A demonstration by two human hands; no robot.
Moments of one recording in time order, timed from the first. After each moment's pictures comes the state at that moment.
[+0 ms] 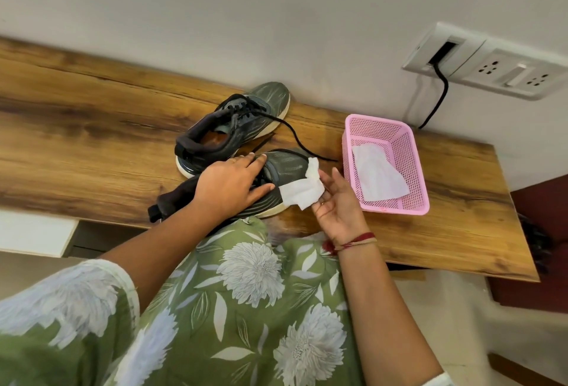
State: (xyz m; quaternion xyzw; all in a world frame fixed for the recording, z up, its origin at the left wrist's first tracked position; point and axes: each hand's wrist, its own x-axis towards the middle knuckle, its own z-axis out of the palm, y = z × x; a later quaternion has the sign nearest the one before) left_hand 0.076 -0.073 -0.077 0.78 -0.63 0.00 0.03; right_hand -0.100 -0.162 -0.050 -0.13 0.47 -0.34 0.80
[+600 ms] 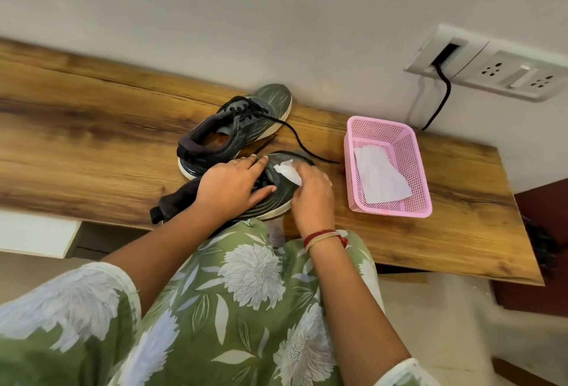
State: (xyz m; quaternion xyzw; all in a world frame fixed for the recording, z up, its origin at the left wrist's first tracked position) left_hand 0.077 -0.073 -0.082 0.77 -0.63 0.01 0.05; right_hand -0.070 -0.143 -0.063 -0.84 0.47 -0.19 0.20
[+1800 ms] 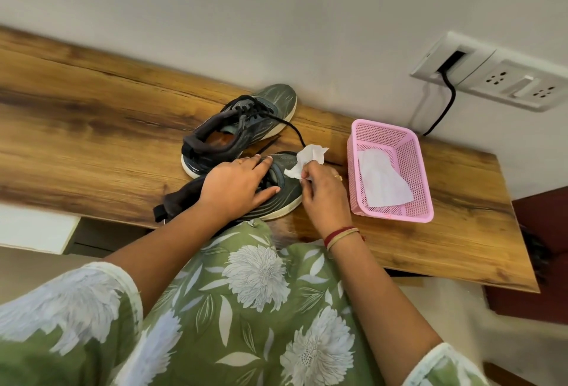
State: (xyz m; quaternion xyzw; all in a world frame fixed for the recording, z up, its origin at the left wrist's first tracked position) left_hand 0.078 -0.073 -0.085 0.77 -0.64 0.02 0.06; right_hand -0.083 -0.163 -0.061 -0.89 0.39 -0.16 0.16
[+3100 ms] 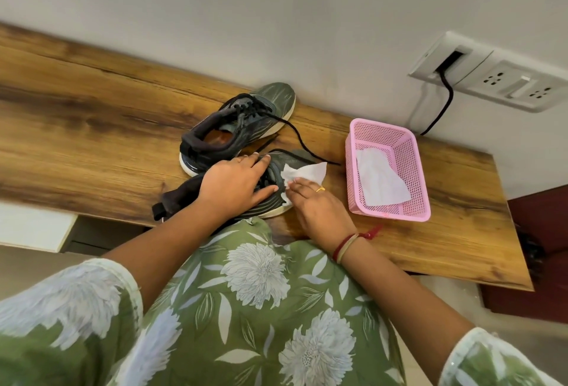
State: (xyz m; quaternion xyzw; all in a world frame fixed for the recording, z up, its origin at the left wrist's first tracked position) left_hand 0.078 -0.073 -0.080 0.77 -0.63 0.01 0.04; right_hand -0.100 -0.160 -0.075 -0.98 0.18 -0.03 0.03
